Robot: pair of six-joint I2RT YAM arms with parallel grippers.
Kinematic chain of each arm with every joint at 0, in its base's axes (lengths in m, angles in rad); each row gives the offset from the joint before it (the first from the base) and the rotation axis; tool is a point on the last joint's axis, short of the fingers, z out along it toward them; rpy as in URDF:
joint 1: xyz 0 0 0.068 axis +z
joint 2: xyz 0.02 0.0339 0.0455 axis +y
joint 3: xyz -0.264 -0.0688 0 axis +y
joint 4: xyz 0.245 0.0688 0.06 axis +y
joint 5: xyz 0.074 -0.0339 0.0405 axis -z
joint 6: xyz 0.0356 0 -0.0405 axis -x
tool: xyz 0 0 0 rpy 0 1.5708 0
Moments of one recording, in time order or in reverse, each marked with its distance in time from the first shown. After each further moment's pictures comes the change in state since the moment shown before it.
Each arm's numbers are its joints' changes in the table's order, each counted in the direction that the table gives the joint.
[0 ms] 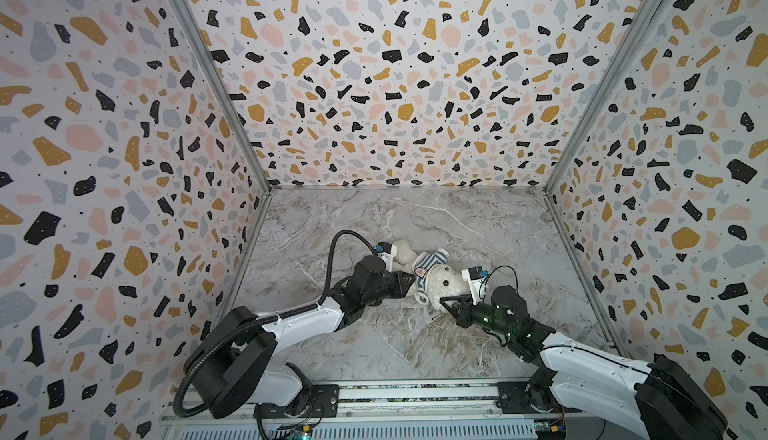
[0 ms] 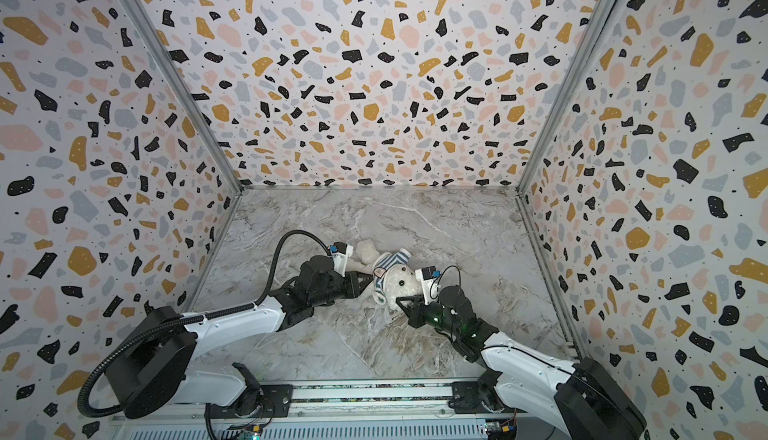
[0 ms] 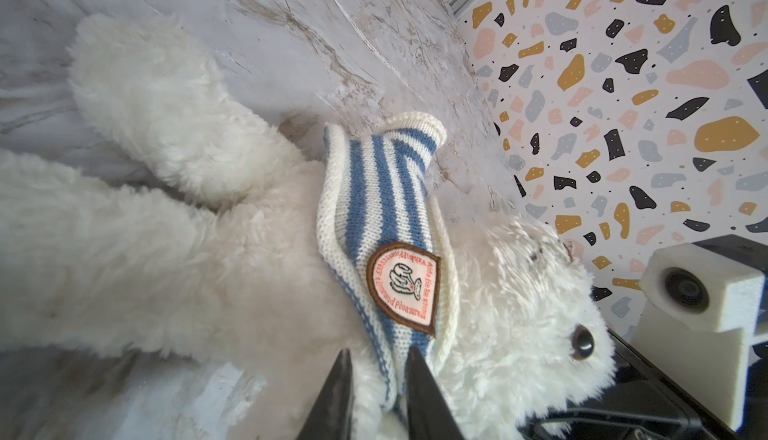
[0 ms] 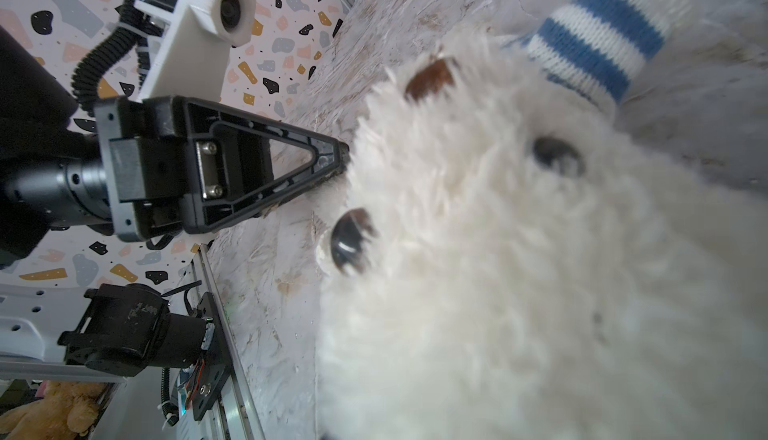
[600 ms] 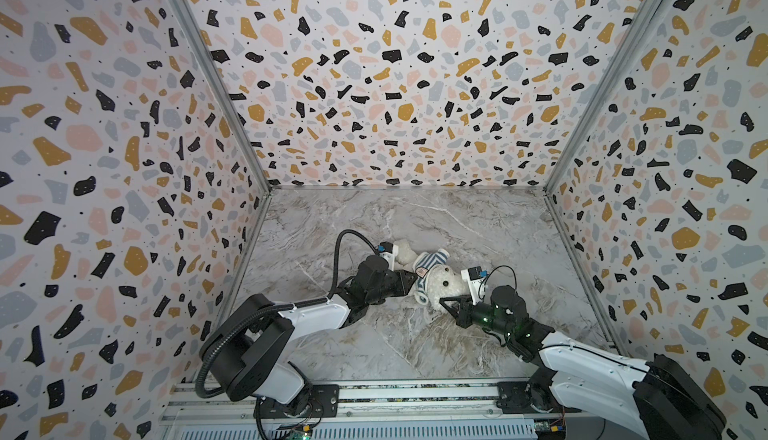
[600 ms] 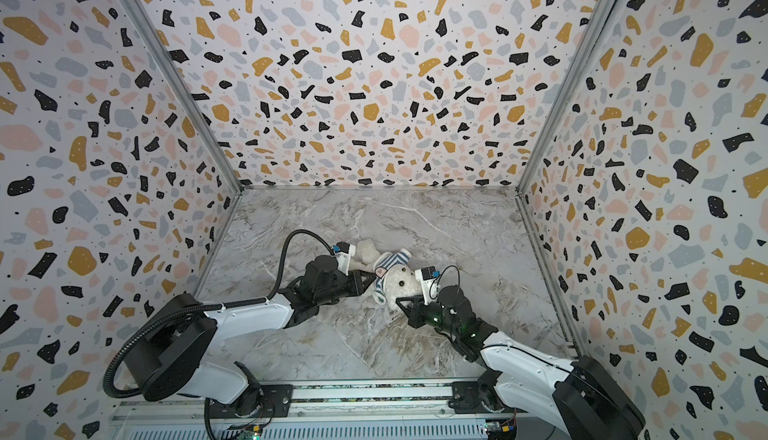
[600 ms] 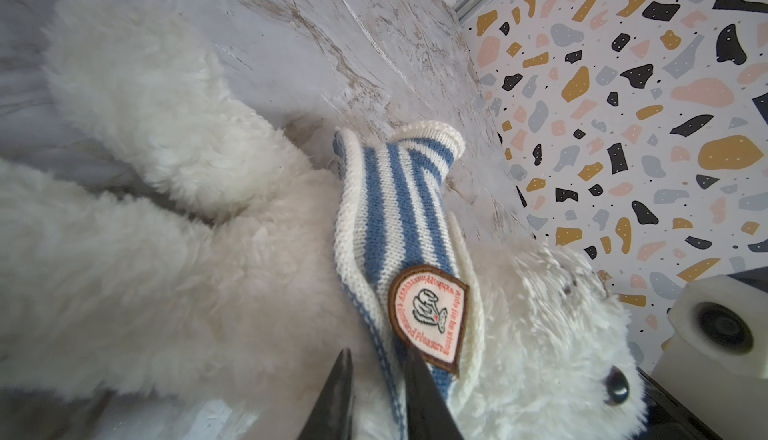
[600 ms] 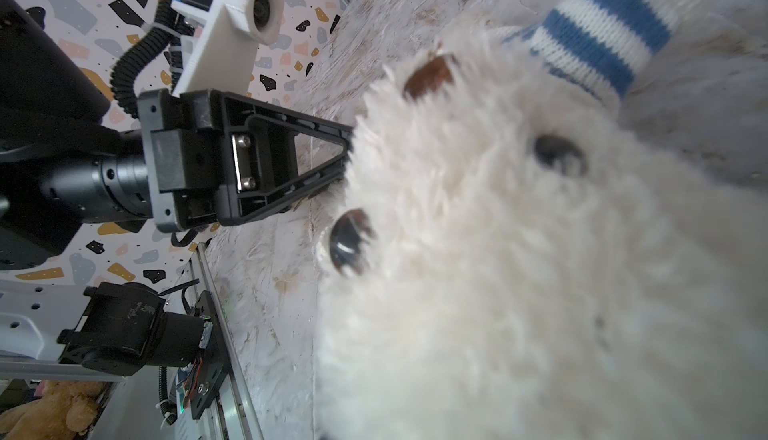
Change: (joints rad) left arm 0.005 0.086 0.000 -0.101 0.004 0.032; right arm 0.000 0.015 0.000 -0.002 -0.001 0.000
